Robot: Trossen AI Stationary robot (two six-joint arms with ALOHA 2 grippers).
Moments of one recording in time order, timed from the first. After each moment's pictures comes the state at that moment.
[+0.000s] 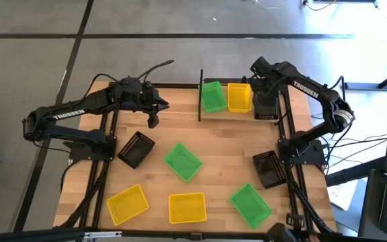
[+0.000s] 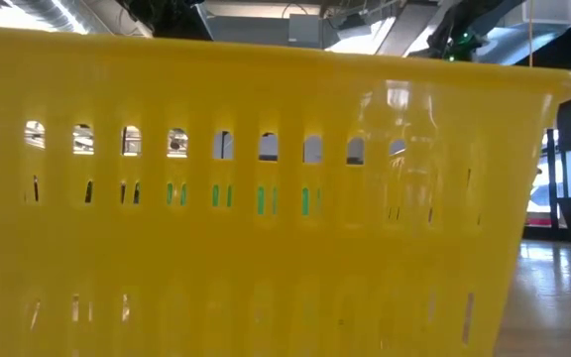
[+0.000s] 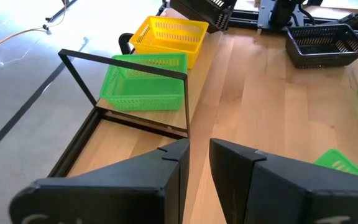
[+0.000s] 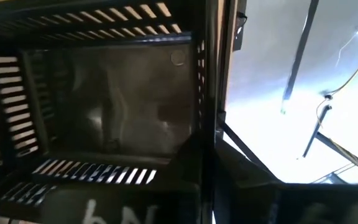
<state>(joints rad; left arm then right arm) 0.36 1.03 0.98 -0.40 0.00 0.06 -0.88 1.46 1.21 -1.13 0.44 -0.82</state>
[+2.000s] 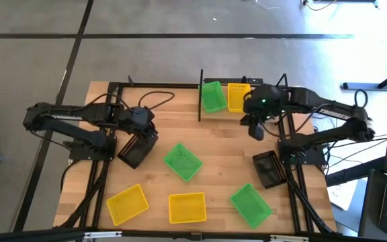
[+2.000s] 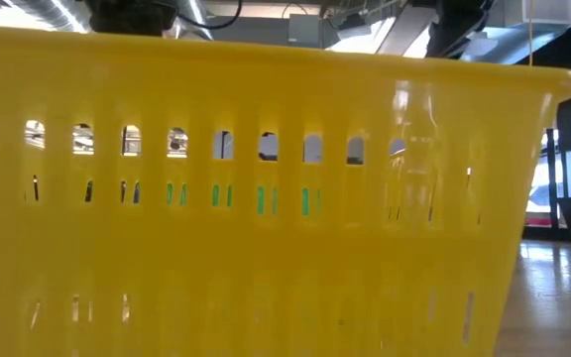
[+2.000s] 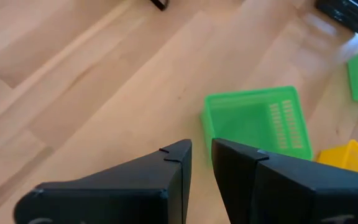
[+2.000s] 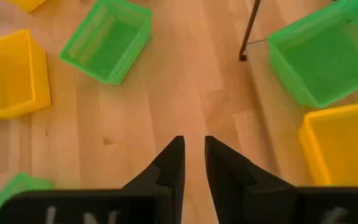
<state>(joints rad) 0.01 1.03 0.98 -0.79 -0.17 -0.73 -0.24 1.13 1.21 -1.01 -0.15 0.03</state>
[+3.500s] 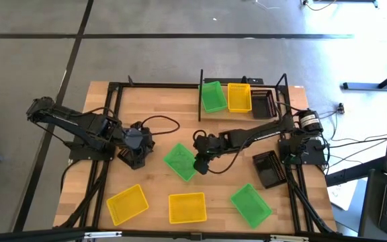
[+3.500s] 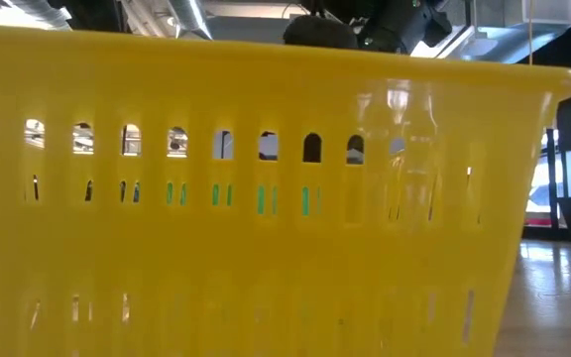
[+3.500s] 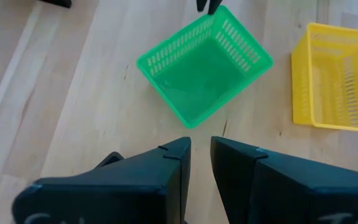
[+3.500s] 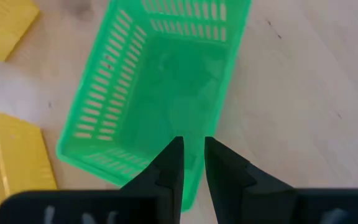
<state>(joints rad) -0.29 1.03 0.98 -0.82 -0.21 -0.46 0.14 1.83 1.21 -0.30 0.04 0.61</state>
